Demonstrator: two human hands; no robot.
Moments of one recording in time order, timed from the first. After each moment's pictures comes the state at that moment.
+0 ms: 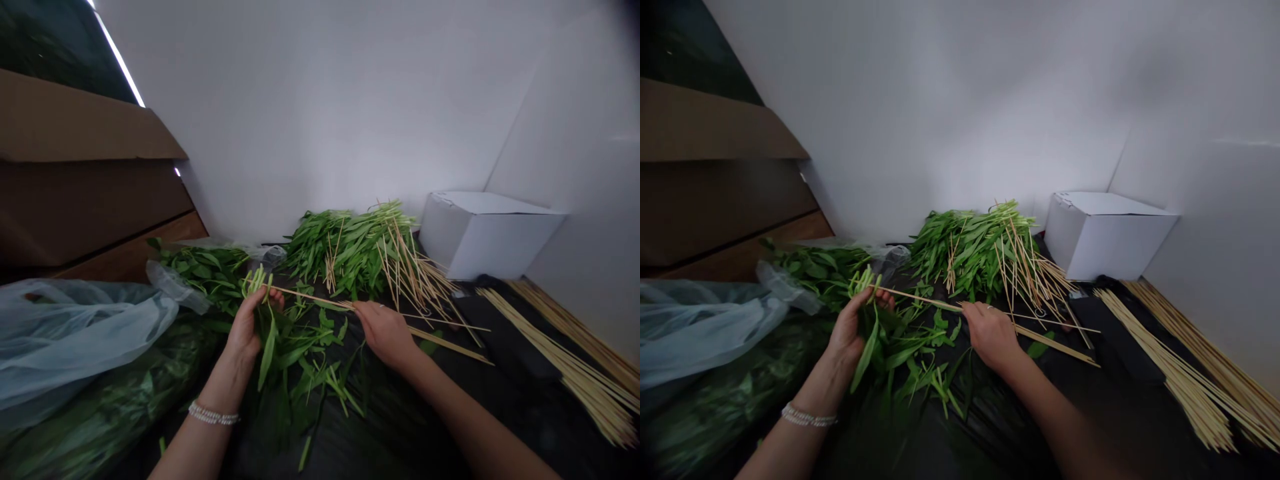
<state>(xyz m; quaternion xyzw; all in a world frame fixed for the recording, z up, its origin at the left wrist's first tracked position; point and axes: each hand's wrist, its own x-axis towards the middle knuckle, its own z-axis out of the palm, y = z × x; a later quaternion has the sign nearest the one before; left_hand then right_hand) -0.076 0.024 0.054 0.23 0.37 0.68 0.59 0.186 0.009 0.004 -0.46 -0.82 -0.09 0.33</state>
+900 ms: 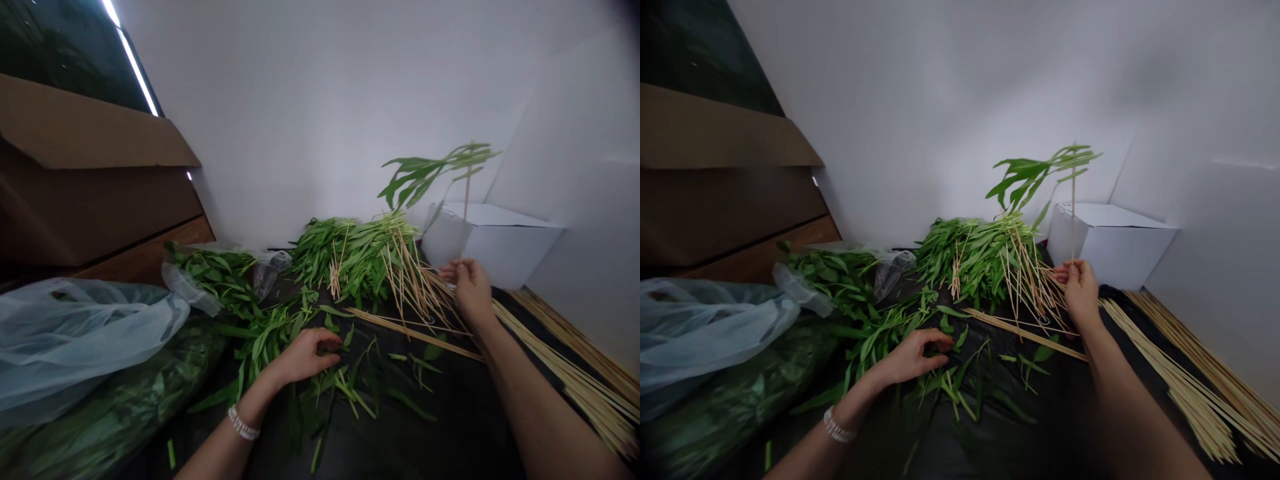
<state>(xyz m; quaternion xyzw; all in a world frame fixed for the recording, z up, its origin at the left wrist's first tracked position) -0.044 0.010 0.001 0.81 0.40 0.26 0.33 0.337 0.089 0.021 -0.50 -0.46 0.17 0.71</state>
